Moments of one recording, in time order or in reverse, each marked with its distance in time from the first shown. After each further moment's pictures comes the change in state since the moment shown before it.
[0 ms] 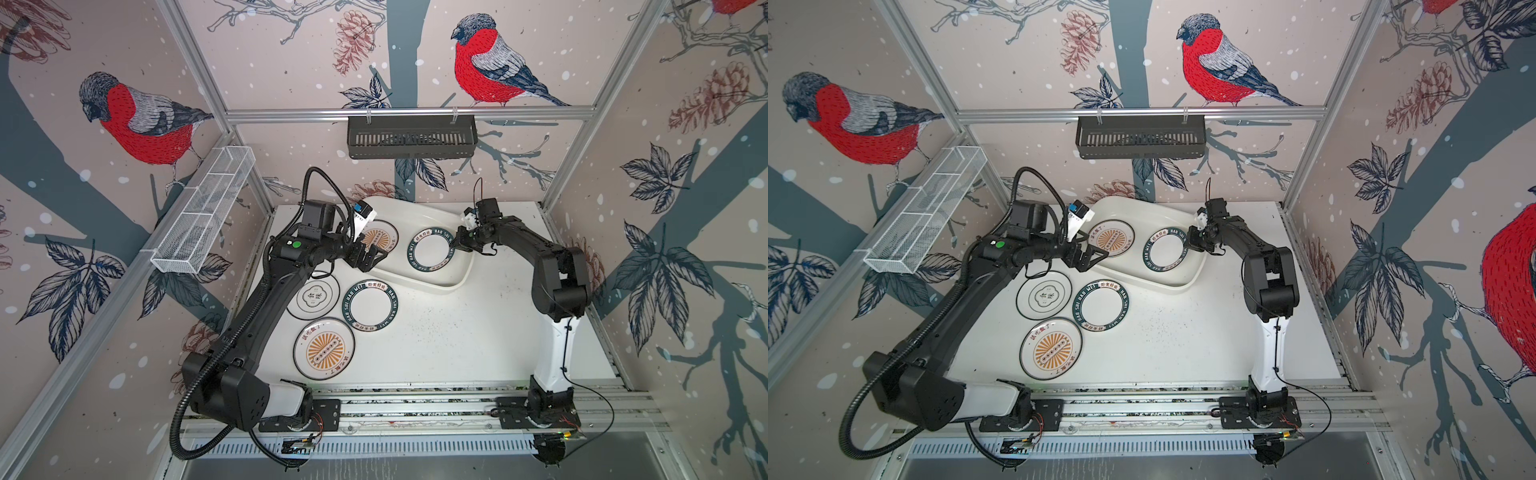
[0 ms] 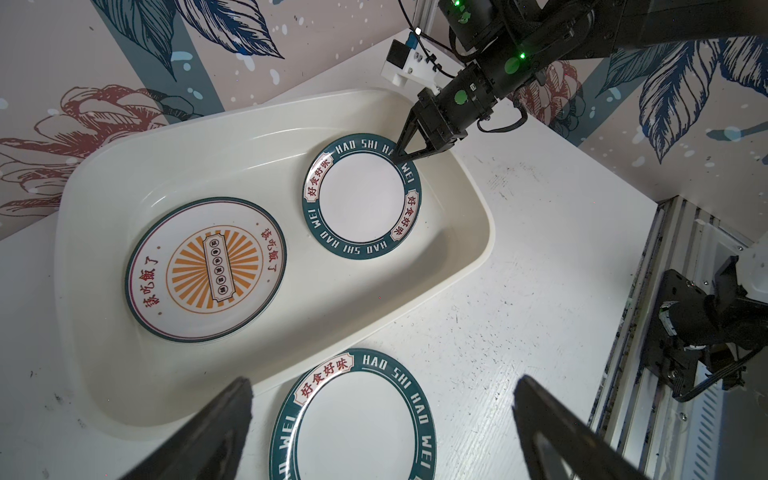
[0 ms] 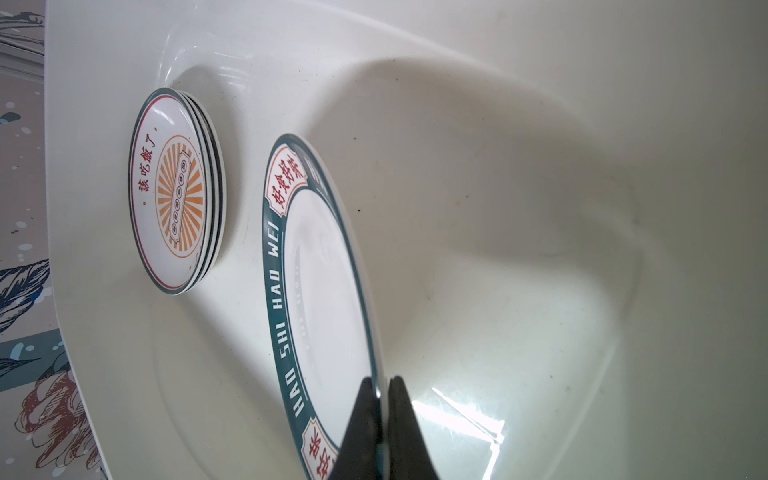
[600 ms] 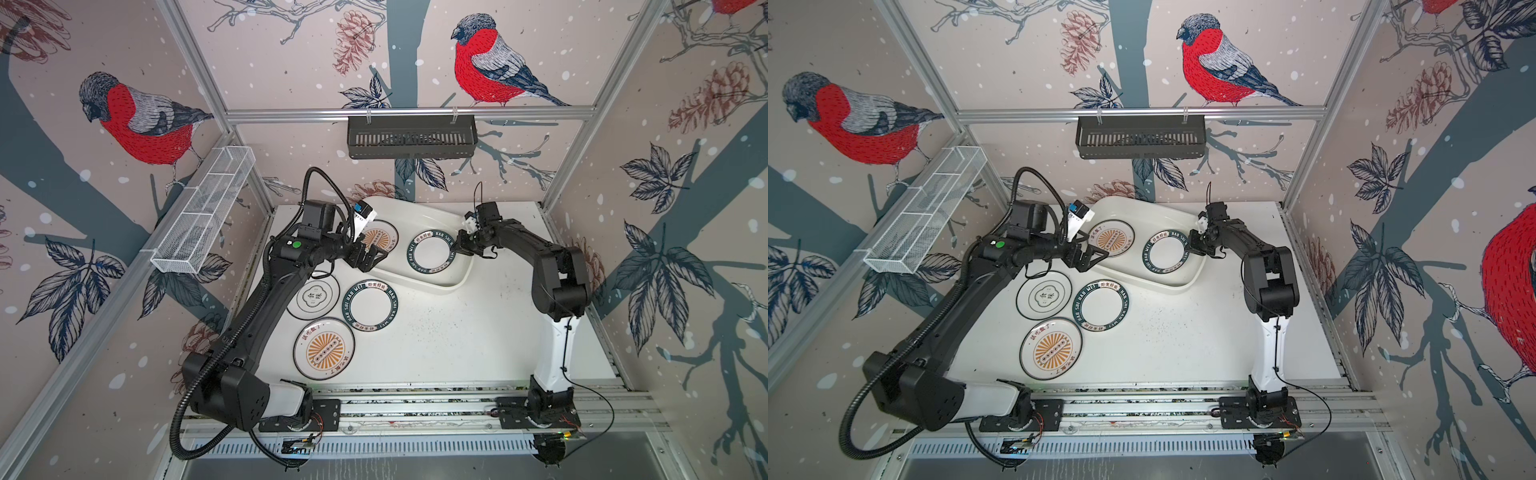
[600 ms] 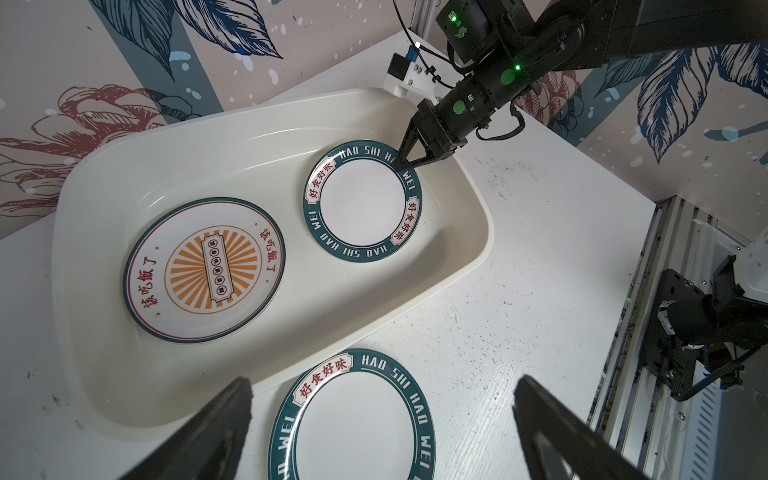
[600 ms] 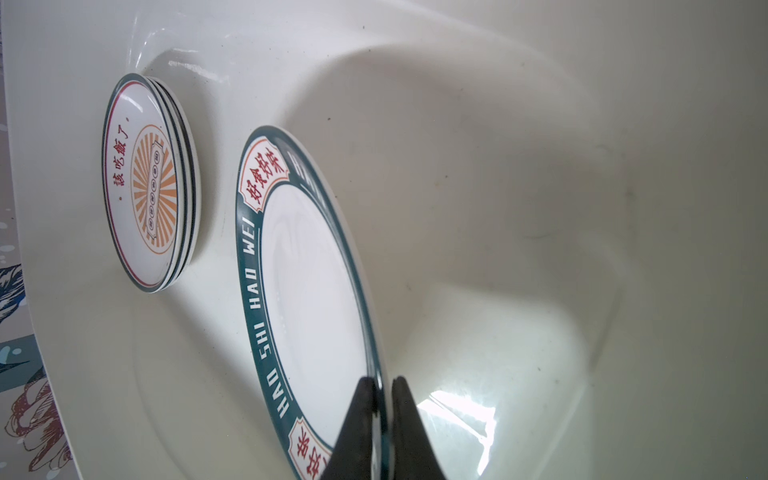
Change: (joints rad) left arm 0.000 0.000 -0.002 0.000 0.003 0.000; right arm -0.007 0.004 -0.041 0.014 0.004 0.001
